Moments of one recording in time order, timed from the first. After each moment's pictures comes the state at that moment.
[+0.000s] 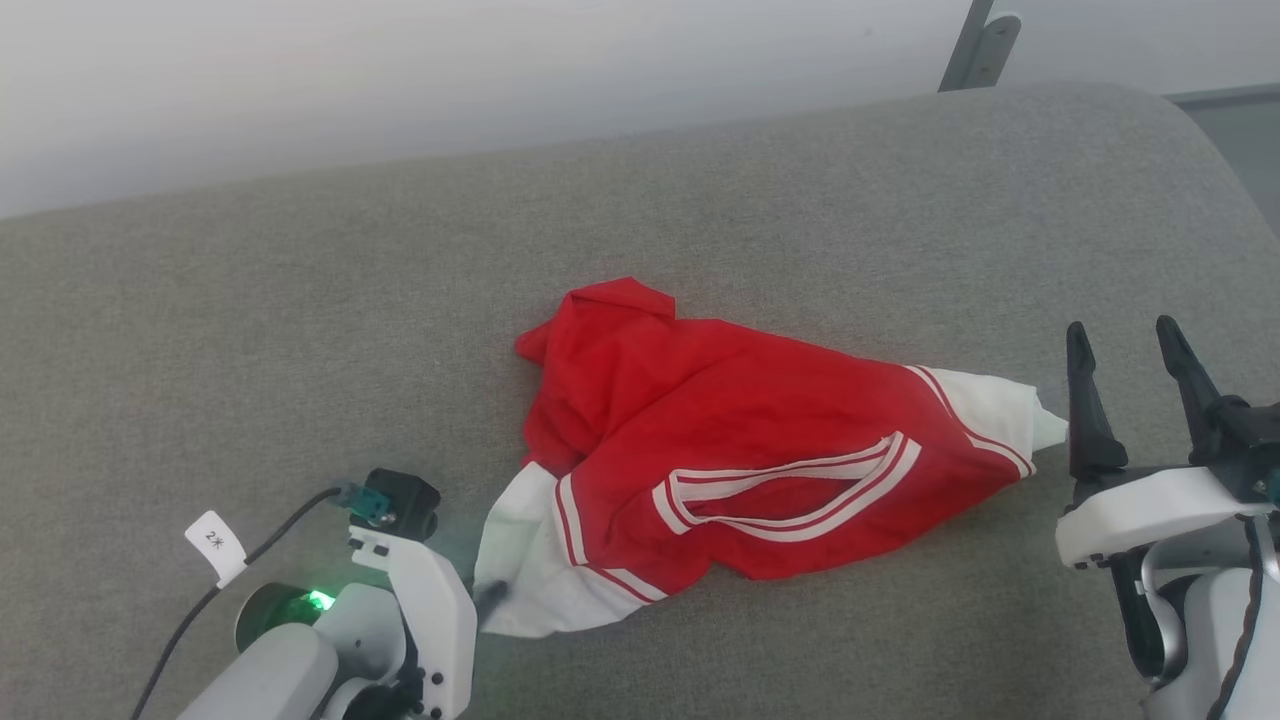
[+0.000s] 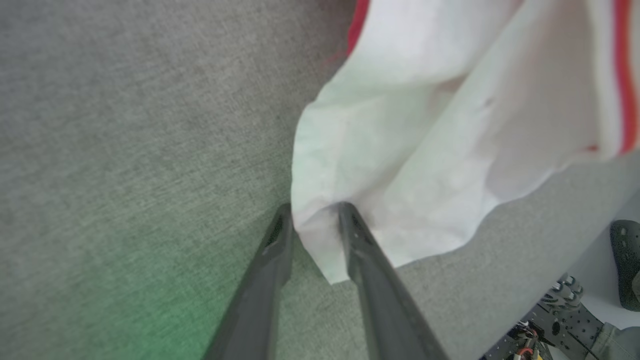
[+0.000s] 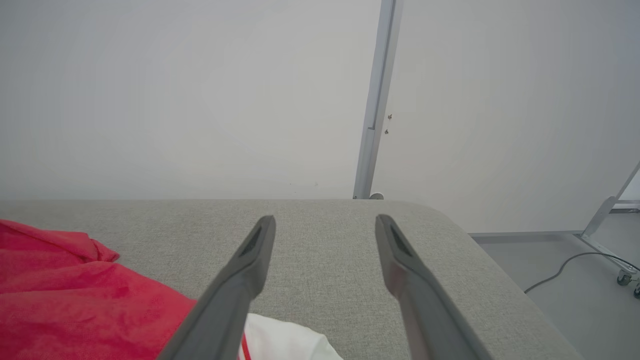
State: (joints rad) left arm -0.32 0.47 -0.62 0.28 -0.82 0.02 0.48; right arm -0.23 -0.11 -0.16 0.18 0.07 0.13 -0.20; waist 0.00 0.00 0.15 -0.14
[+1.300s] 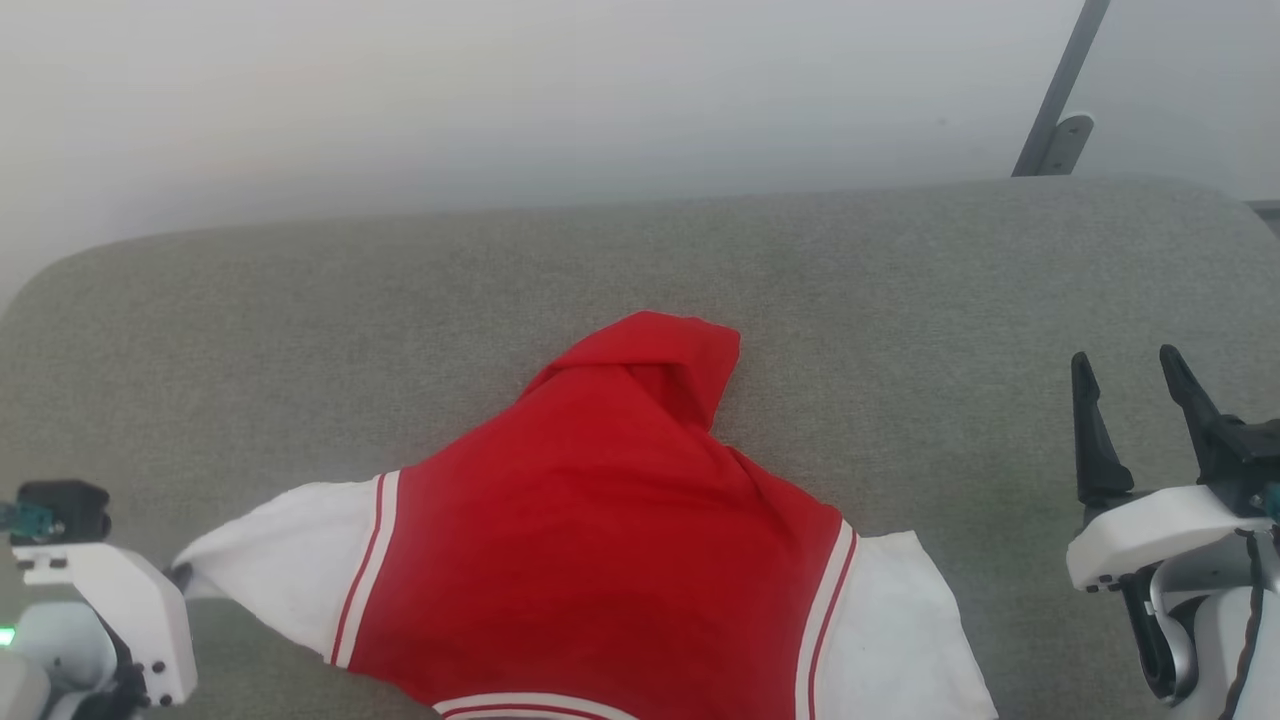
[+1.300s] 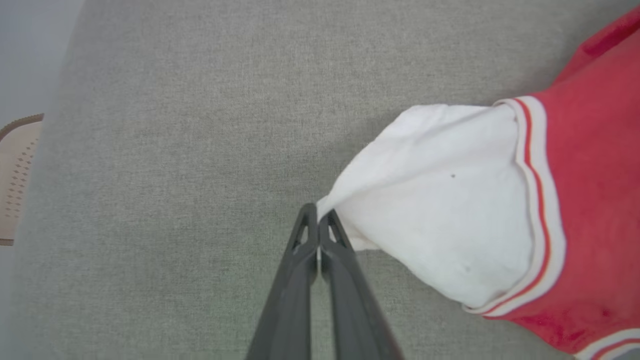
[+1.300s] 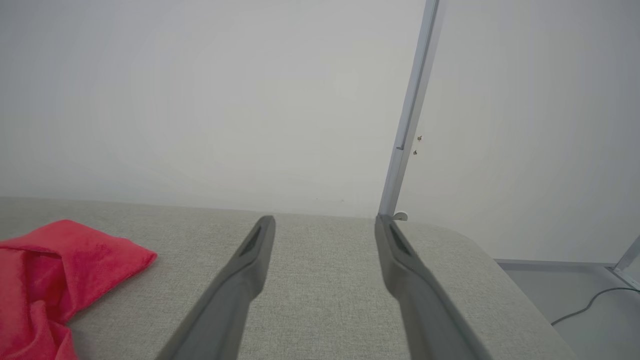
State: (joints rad) left arm -0.23 0.75 -0.38 0.37 -0.87 0.10 0.32; right arm -0.20 -0.13 -0.16 0.21 0.05 0.13 -0.18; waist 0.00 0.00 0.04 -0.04
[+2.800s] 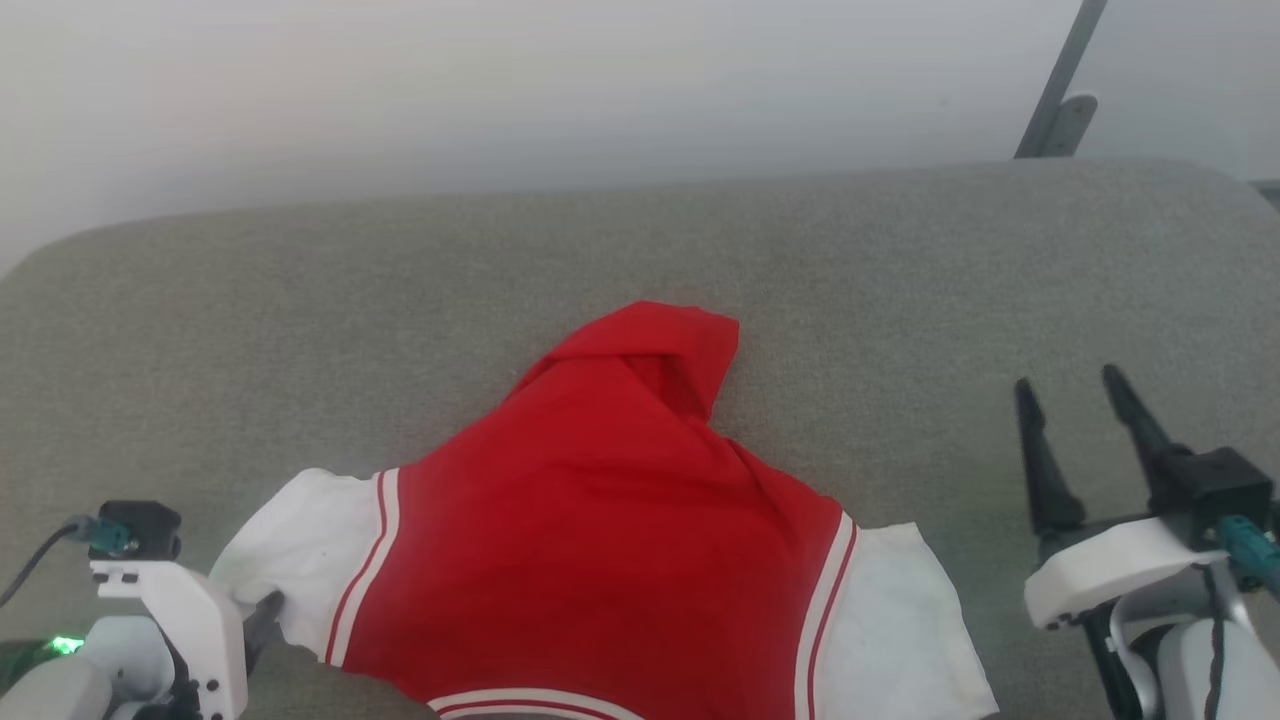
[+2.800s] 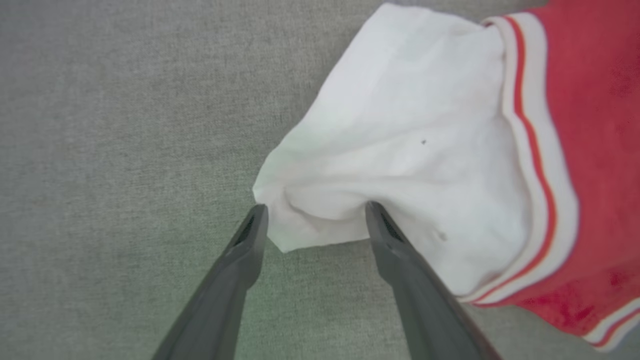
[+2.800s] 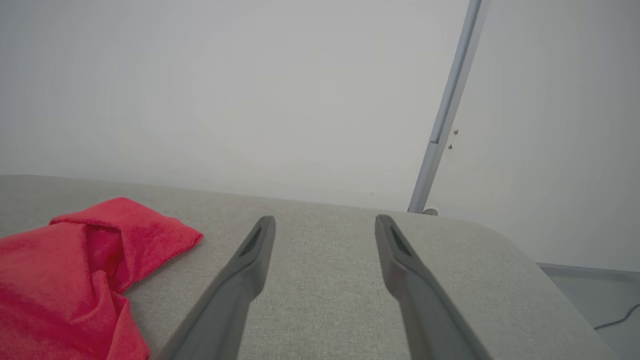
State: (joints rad) left arm -0.27 0.67 -0.48 0.50 -0.87 0.01 0.31; right arm -0.13 -0.13 -0.07 0.11 0.07 0.13 -0.16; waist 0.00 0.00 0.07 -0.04
